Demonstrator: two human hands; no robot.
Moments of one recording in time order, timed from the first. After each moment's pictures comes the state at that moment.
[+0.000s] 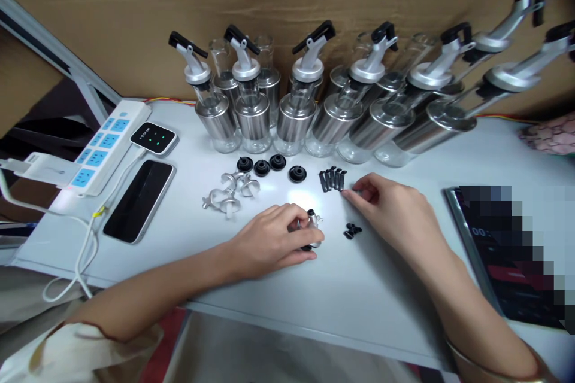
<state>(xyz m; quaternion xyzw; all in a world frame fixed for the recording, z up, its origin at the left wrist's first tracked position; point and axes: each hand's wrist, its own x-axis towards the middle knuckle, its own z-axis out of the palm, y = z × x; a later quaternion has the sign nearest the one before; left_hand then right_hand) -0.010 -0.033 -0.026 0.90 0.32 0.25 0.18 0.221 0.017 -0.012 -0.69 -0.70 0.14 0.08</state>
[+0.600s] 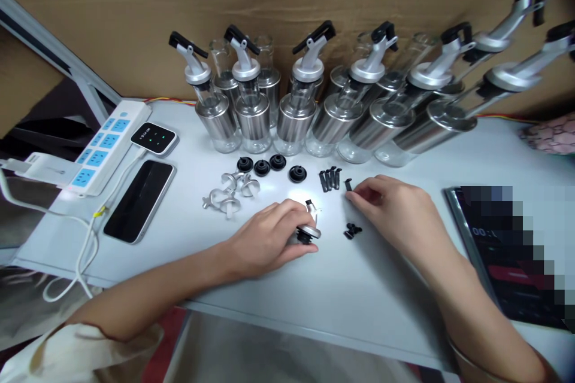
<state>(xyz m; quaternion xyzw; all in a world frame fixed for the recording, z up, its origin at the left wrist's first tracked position) -0.011 -0.032 -0.020 0.85 0.33 0.32 0.25 0.226 0.014 -0.012 -0.66 -0.74 0.14 0.10</state>
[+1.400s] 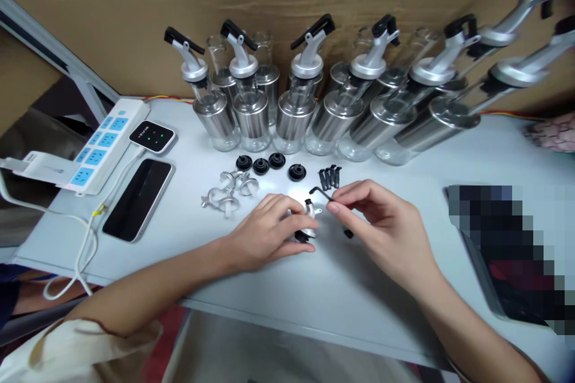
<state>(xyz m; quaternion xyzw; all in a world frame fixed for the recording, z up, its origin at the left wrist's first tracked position) -0.013 -0.025 -0.029 0.87 0.30 0.34 0.18 0.191 -0.014 0.002 -0.49 -0.65 0.41 0.40</state>
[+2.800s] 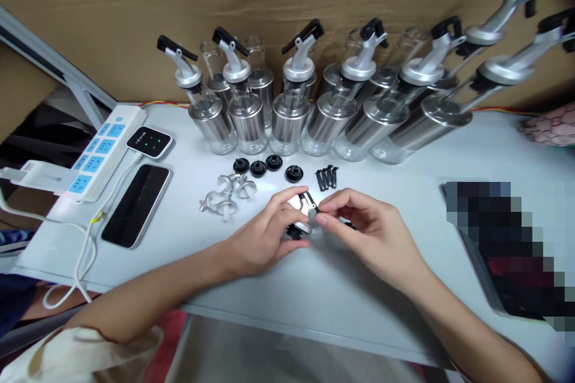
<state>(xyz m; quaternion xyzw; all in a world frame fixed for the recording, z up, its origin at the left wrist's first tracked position) -0.010 -0.025 -0.032 0.84 0.27 0.40 0.25 0.184 -0.015 0.011 -0.51 -0.60 0.51 0.35</state>
